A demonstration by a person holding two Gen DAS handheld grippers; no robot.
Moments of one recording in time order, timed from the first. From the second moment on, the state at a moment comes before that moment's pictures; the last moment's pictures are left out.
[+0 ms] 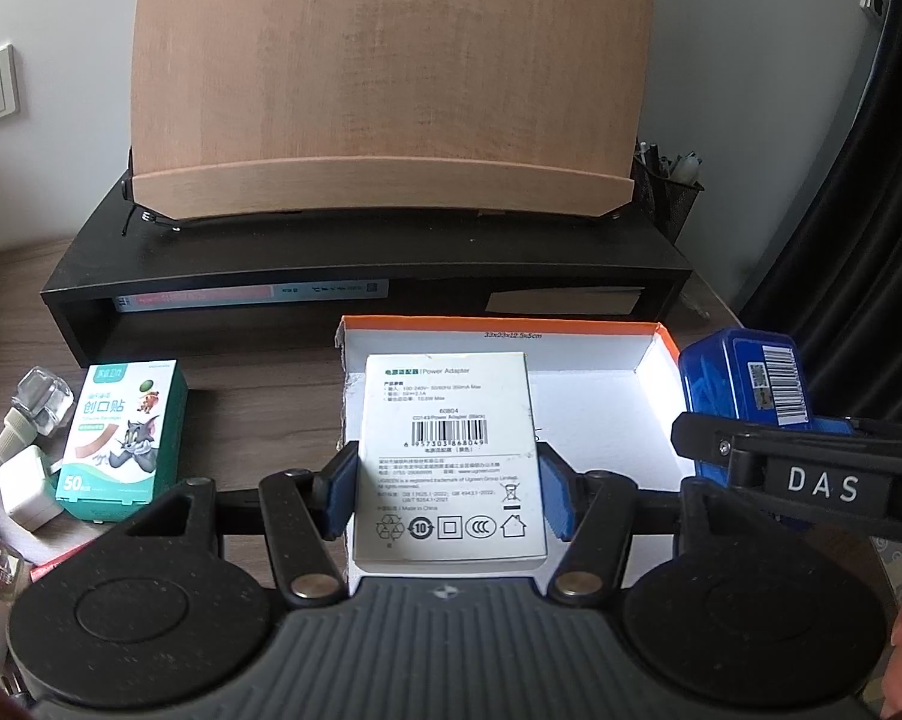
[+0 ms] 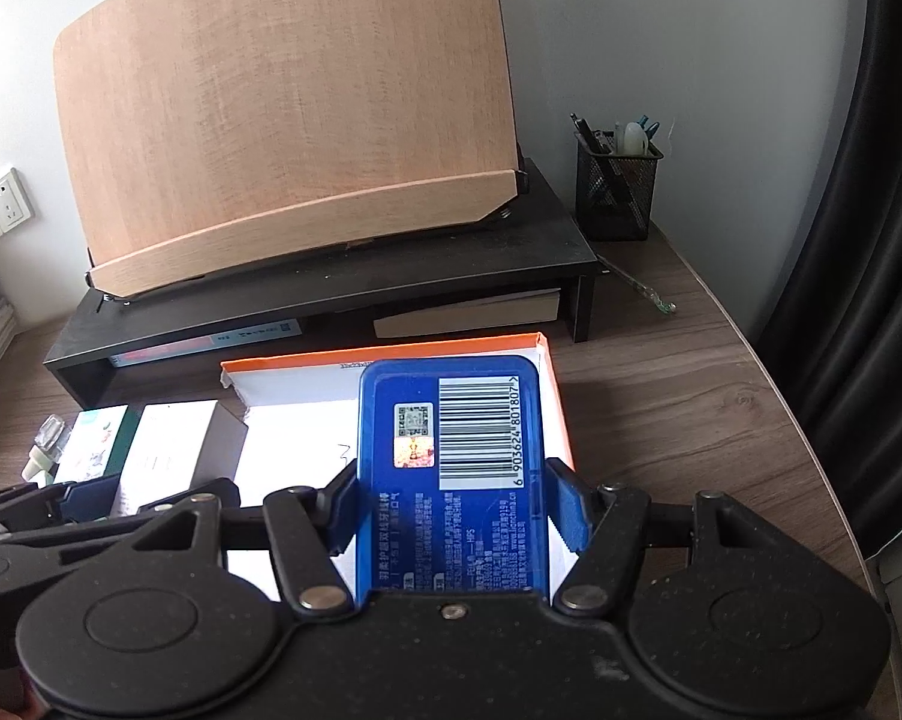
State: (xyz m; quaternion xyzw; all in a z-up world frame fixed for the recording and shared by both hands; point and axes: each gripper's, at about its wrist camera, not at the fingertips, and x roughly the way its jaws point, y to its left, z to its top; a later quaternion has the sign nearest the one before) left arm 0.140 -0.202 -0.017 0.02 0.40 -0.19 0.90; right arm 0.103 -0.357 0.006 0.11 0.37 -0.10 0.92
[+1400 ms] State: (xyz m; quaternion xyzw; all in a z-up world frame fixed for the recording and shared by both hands) left arm 0.149 -0.206 -0.022 0.02 0.40 -0.21 0.89; right arm 0.113 -0.352 0.009 0.10 0.37 -0.13 0.91
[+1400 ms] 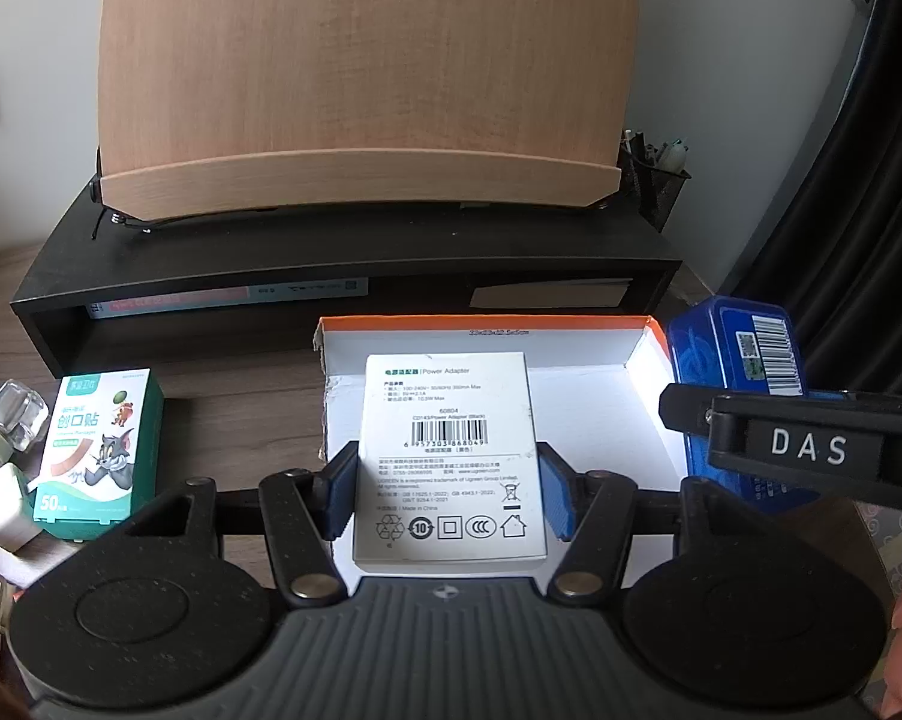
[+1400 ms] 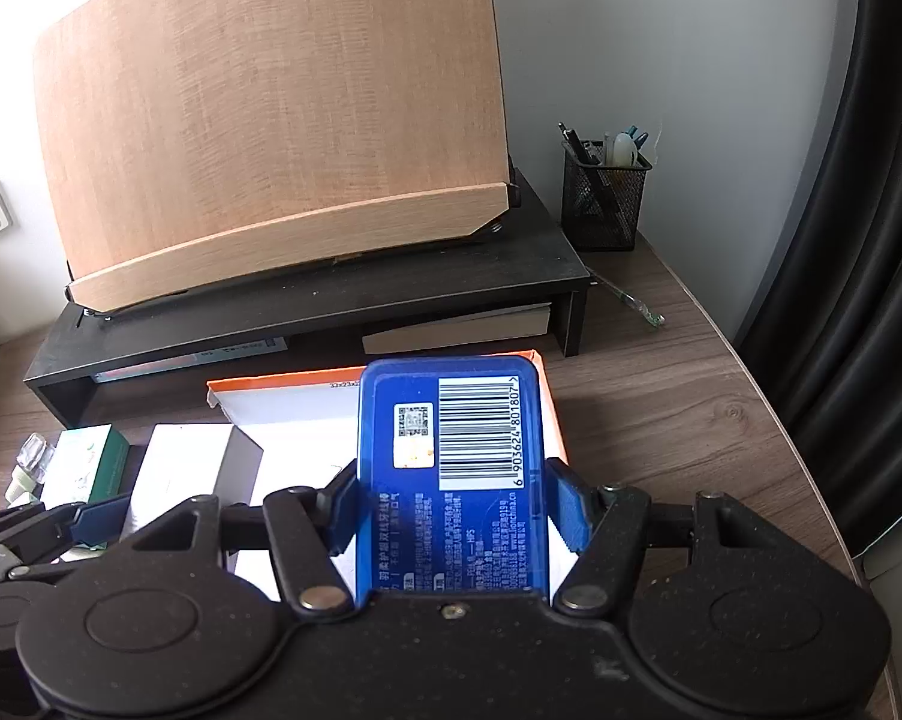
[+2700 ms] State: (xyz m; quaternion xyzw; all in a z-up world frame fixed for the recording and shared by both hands) left arm 0.172 -0.219 -0.042 0.02 0.42 -0.21 0.88; right arm 0.148 -0.364 -0.016 0.11 0.40 -0.11 0.90
